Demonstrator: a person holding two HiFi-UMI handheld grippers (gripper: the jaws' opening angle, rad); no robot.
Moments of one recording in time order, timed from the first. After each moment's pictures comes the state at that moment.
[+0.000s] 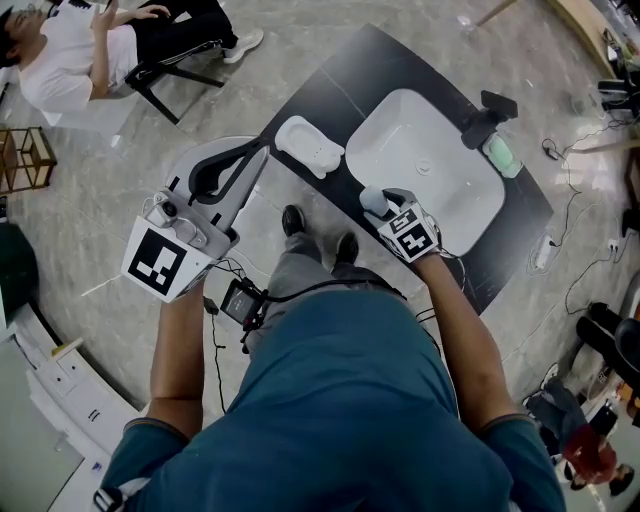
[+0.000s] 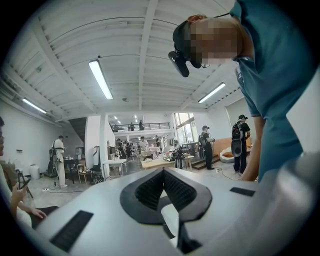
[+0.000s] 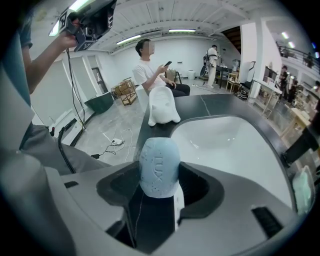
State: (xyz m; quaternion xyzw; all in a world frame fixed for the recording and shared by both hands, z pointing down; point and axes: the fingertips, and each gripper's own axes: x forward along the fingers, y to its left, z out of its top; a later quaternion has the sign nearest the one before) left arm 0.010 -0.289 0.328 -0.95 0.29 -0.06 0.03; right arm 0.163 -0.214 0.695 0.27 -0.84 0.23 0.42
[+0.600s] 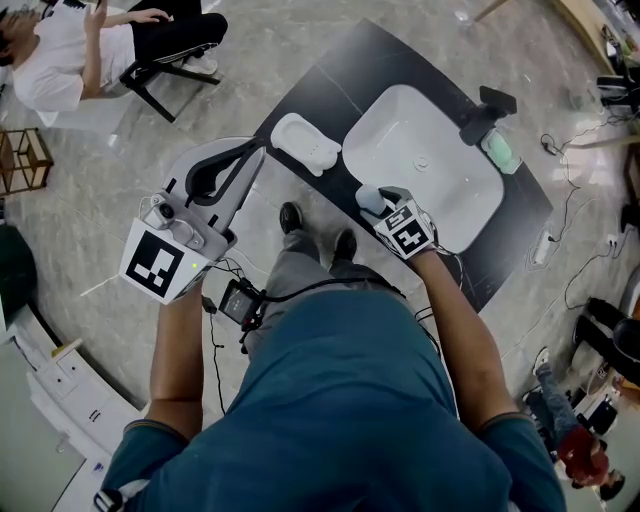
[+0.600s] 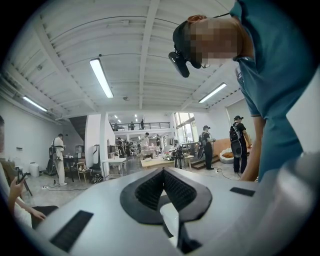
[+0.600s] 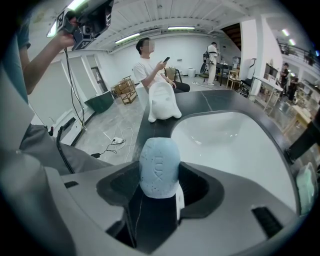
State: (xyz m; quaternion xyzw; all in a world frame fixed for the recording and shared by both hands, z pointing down) left arm 0.010 -0.290 0.334 -0.95 0.29 -0.06 0.03; right arm 0.162 -0.210 0.705 0.26 -0.83 0.24 0.42
